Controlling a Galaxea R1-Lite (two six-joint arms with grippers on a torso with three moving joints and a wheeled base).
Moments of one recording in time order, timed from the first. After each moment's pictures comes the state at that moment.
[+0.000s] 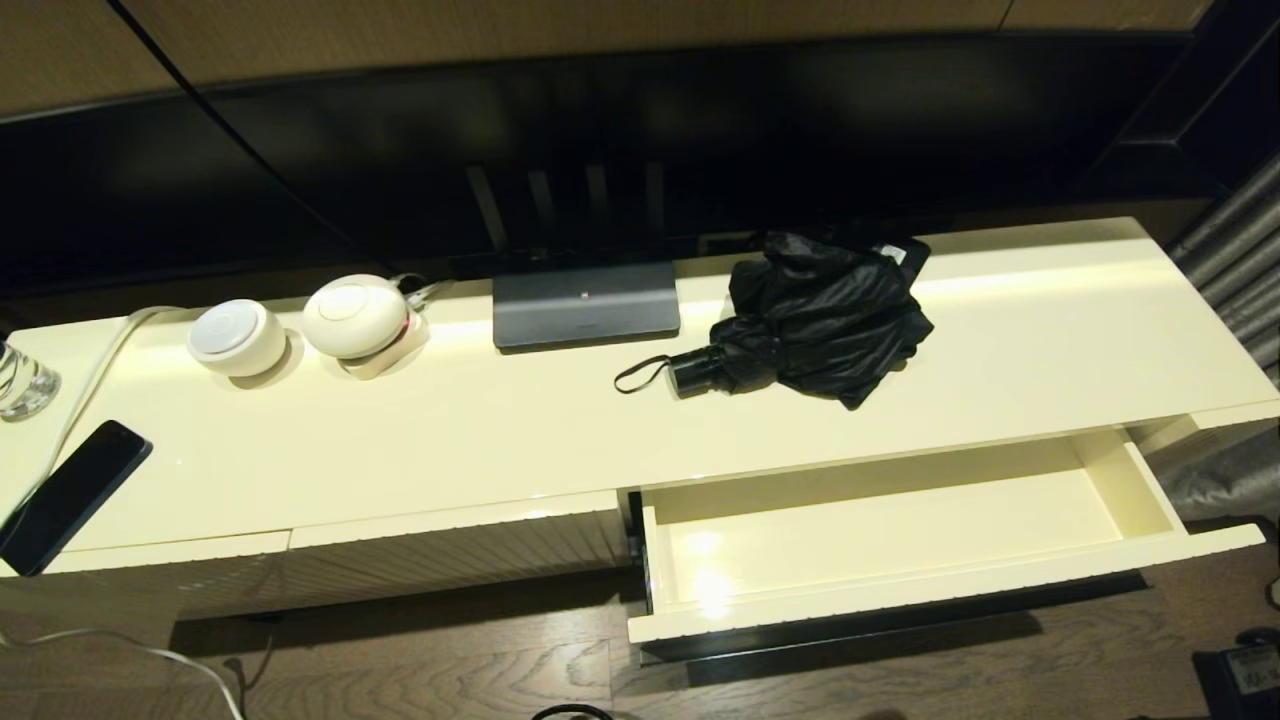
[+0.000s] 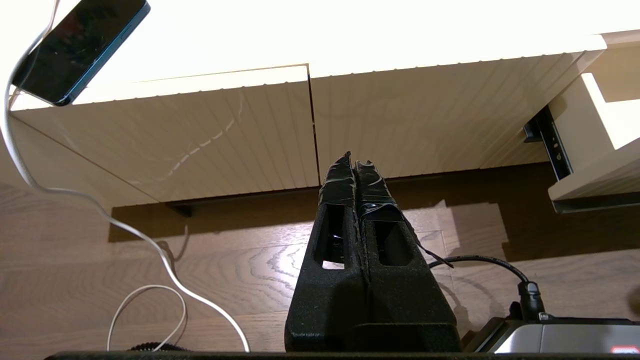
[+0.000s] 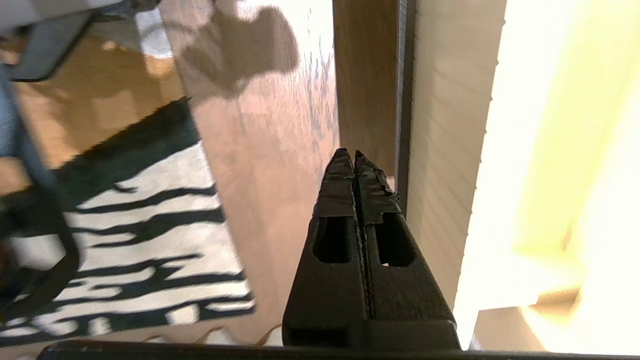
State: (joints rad) left arm 0.01 0.00 0.00 0.00 0.00 0.00; right arm 0.36 1.09 -0.56 0.40 -0.02 -1.24
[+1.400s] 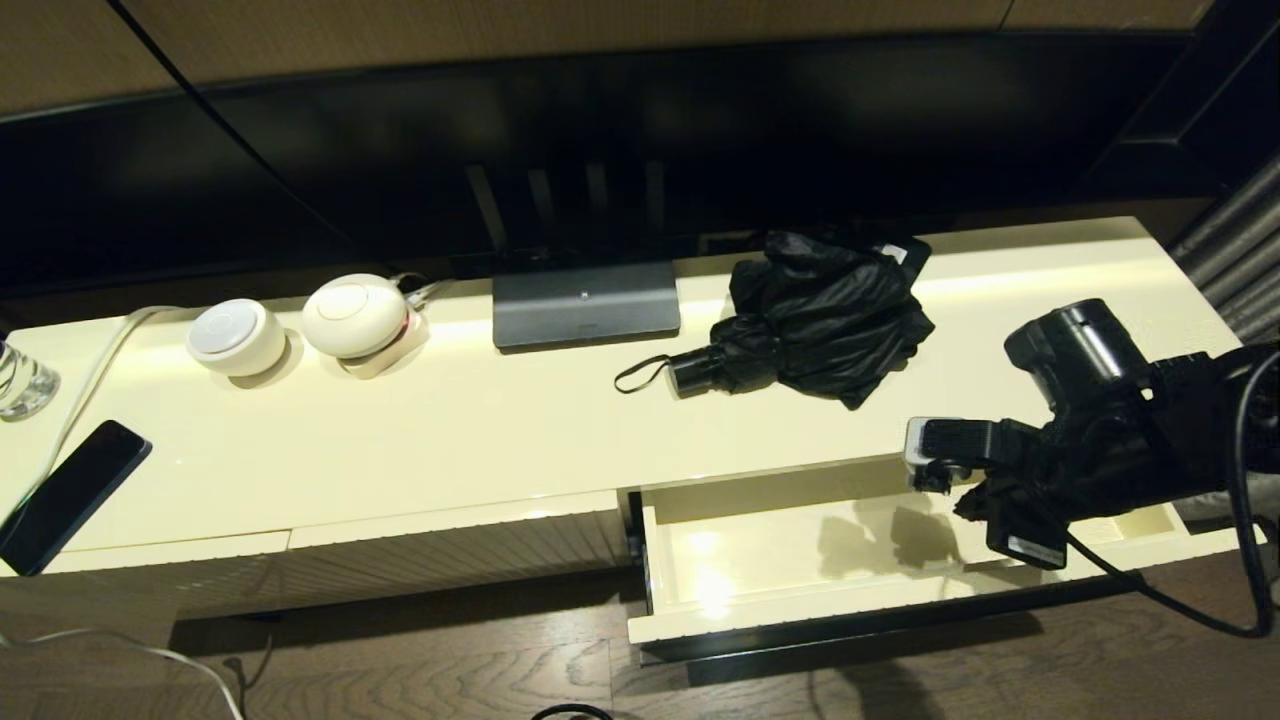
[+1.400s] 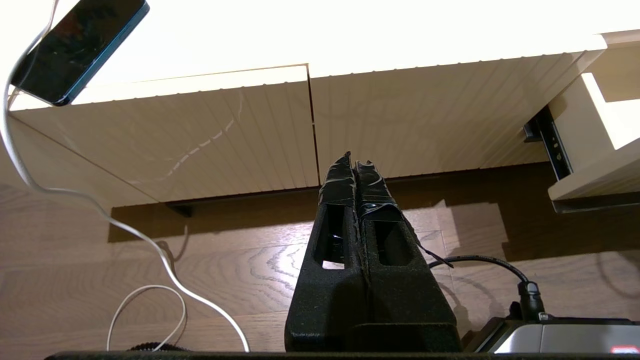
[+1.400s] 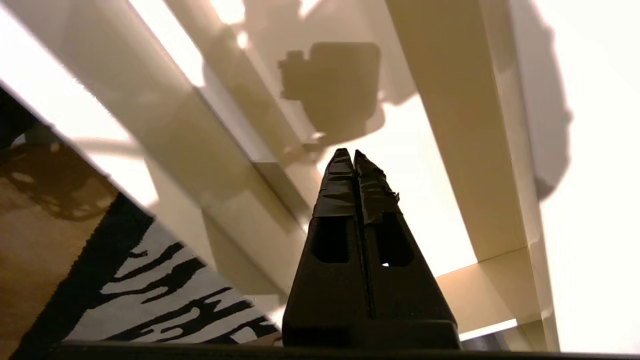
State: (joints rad) left arm 0.01 0.00 0.00 0.00 0.00 0.00; right arm 0.24 1.74 -1.12 0.32 -0.09 -0.96
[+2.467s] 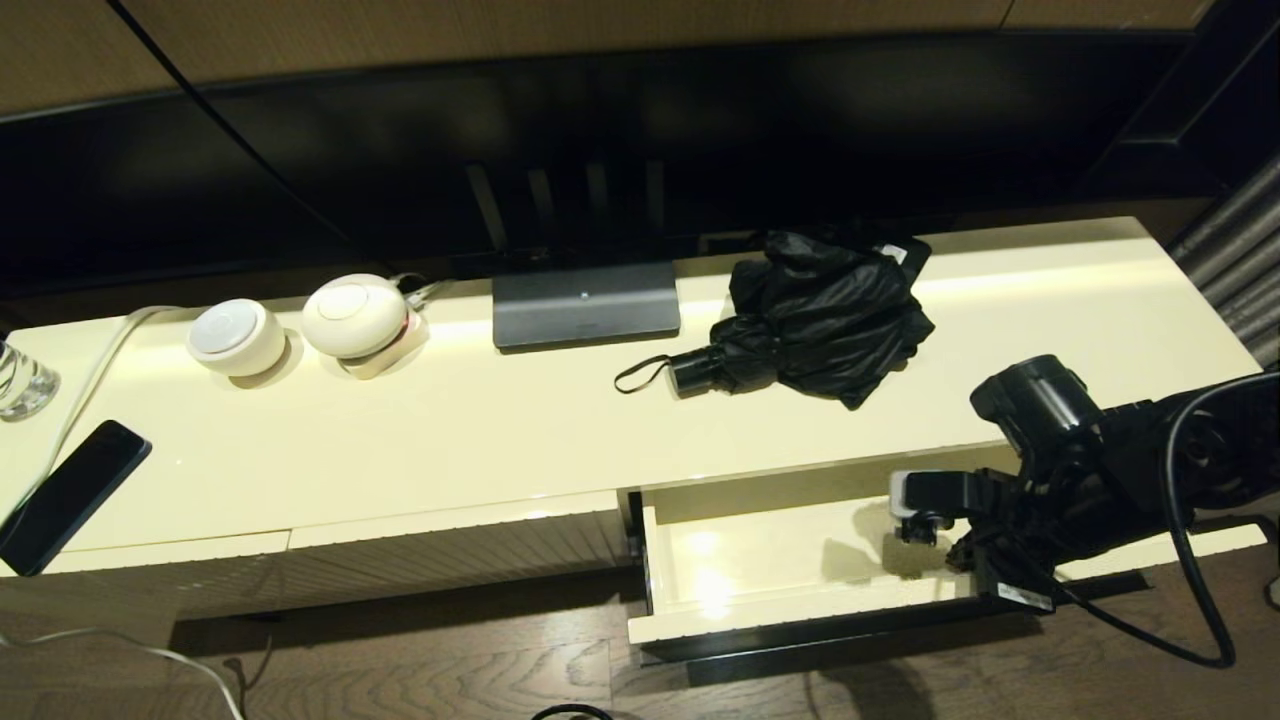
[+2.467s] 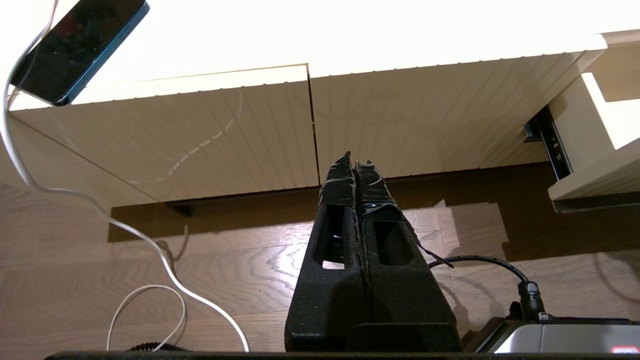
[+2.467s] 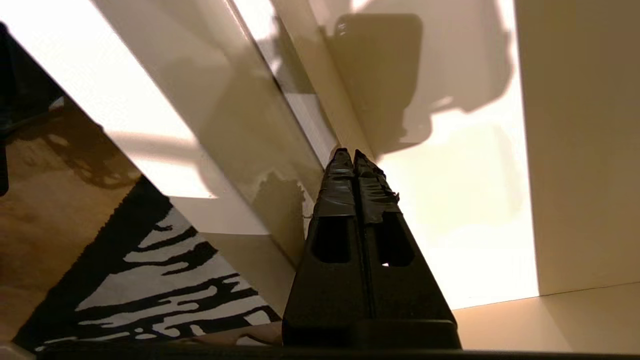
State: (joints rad) left arm 0.01 0.00 0.00 0.00 0.00 0.00; right arm 0.25 1.81 -1.04 0.31 -0.07 -0.99
